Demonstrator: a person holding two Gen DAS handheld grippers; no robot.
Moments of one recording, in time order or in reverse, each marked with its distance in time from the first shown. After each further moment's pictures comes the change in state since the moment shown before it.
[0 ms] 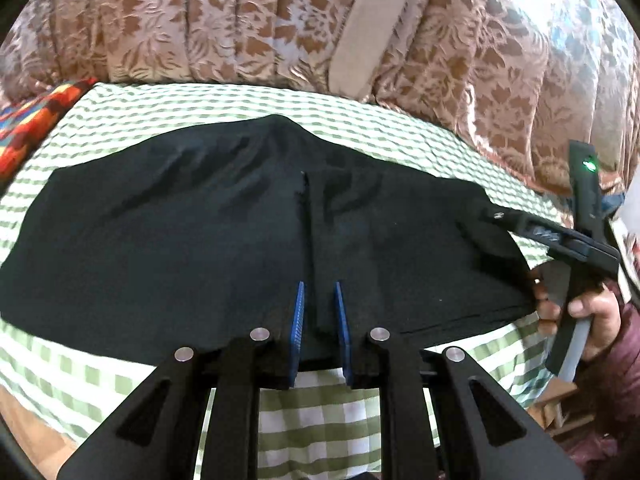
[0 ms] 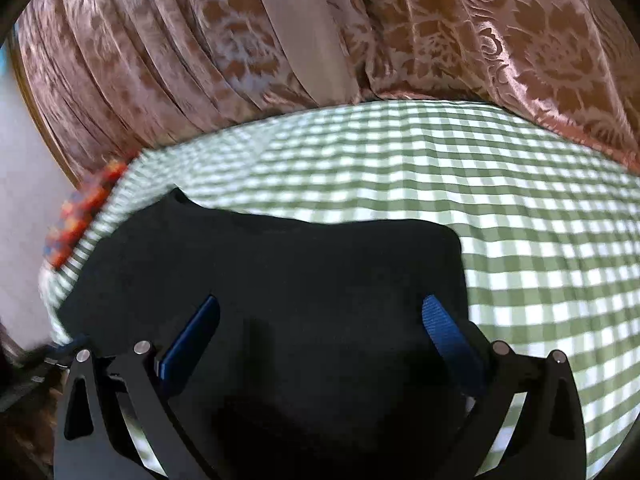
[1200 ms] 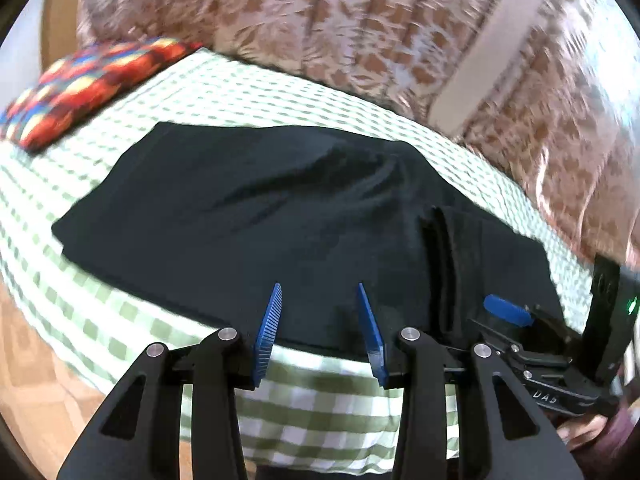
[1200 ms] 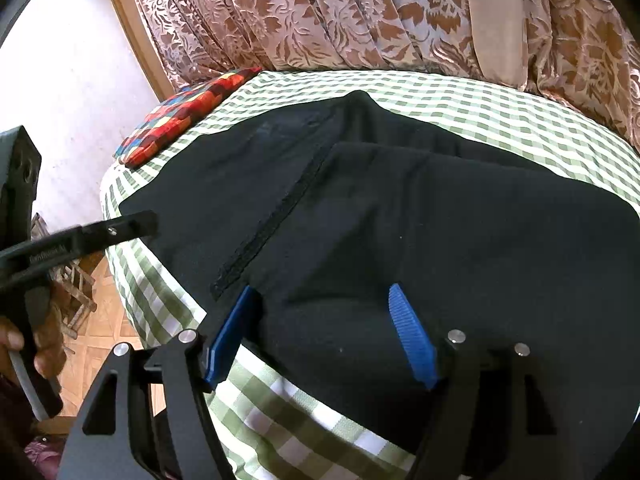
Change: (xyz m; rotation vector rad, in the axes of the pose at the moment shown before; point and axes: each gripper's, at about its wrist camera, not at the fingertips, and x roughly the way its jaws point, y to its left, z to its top) left arm -0.037 0.085 -0.007 -0.272 -0.033 0.139; right arm 0.038 0.125 -0.060 -0.289 0.147 0.193
